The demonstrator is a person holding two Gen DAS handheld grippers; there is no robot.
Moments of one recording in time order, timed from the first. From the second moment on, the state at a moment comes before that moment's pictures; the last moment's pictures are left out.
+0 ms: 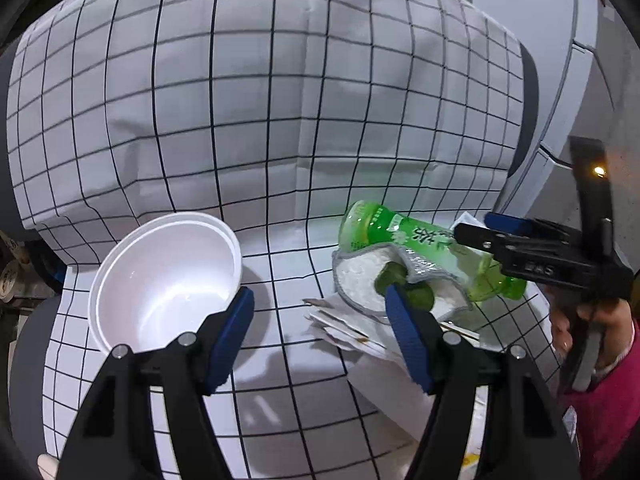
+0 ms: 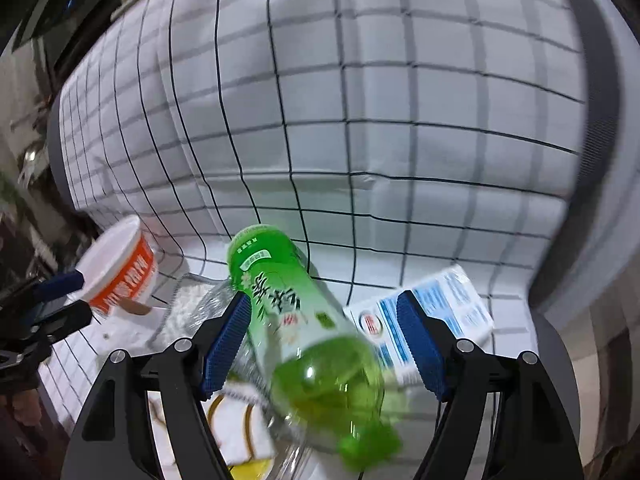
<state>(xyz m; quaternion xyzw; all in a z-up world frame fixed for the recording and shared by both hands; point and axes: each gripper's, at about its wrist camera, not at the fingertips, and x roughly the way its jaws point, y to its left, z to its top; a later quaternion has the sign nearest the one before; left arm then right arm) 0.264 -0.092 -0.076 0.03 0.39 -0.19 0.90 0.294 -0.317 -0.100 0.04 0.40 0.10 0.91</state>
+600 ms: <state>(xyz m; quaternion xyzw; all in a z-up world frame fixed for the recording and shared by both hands) 0.242 -0.074 -0.068 0.01 0.39 -0.18 0.90 0.233 -0.282 -0.067 -0.03 0.36 0.07 0.93</state>
